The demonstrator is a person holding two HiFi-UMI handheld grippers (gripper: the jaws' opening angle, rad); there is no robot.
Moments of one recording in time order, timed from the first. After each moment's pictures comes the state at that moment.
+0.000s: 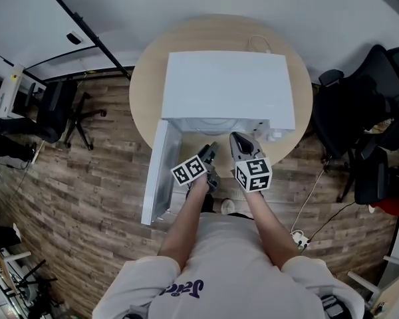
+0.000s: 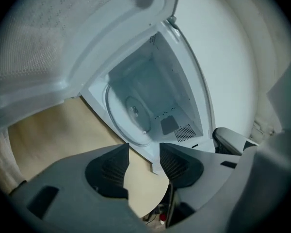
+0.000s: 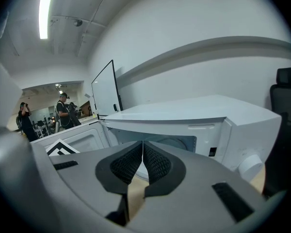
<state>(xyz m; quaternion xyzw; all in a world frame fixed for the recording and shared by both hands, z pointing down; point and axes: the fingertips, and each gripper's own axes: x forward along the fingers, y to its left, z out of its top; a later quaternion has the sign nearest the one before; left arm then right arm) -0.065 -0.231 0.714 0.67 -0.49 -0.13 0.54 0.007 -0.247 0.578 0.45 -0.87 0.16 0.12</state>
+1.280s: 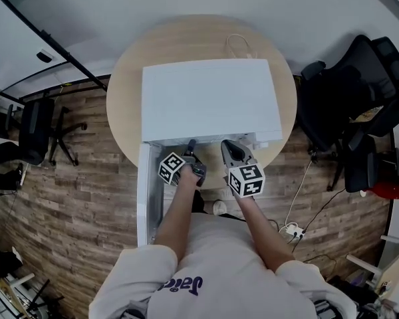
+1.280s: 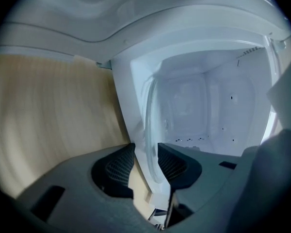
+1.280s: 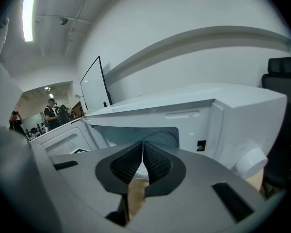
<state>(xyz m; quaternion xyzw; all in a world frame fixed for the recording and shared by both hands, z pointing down) -0.091 -0.299 0.790 0.50 -0.50 -0.25 0.66 0.029 -0.279 0.607 0.48 -0.84 0.21 0.14</state>
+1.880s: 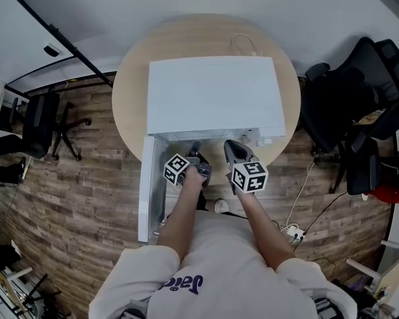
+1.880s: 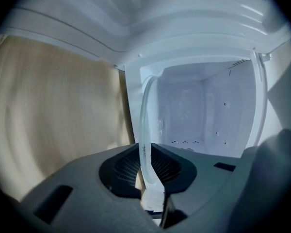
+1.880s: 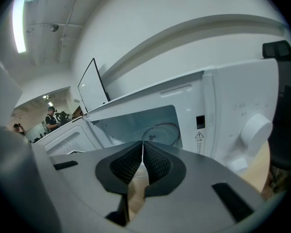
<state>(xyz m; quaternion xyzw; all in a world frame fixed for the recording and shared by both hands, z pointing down) -0.087 -0.277 0.784 0.47 -0.49 -0.29 0.67 0.031 -0.266 0.632 0.47 -0.83 0.26 0.12</state>
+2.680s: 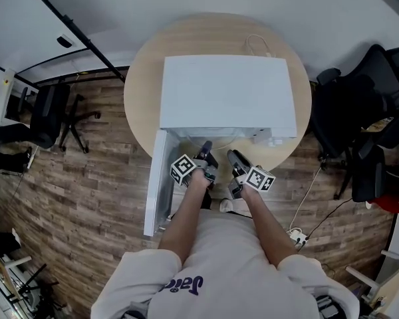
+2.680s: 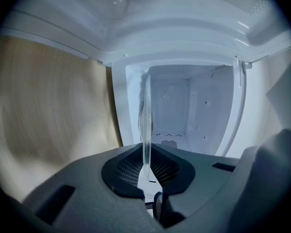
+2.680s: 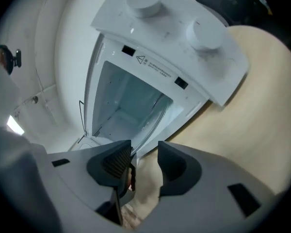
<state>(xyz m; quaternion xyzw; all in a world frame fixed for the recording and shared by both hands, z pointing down) -0.081 -0.267 0.752 0.53 -0.42 -0.32 0.66 0.028 -0.237 0.731 0.40 -0.76 0.50 -0.10</state>
